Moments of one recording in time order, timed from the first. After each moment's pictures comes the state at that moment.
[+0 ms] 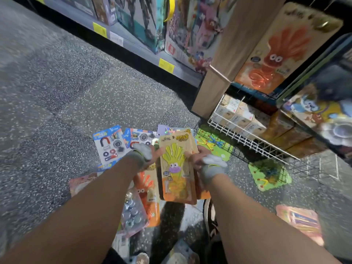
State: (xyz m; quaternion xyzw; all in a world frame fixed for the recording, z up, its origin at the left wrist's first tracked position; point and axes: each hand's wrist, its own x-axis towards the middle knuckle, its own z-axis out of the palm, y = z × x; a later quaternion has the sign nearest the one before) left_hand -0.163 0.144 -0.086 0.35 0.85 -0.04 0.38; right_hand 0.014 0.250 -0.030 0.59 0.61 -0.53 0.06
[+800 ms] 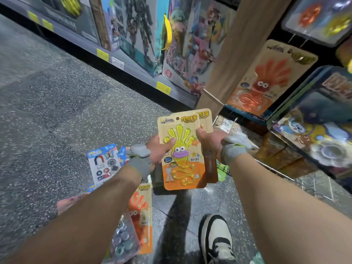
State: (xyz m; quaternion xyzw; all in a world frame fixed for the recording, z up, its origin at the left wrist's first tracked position) left_hand -0.149 0.193 -0.015 0.19 0.68 0.53 0.46; right_hand -0.015 0.336 0.042 0.57 0.68 -0.47 0.00
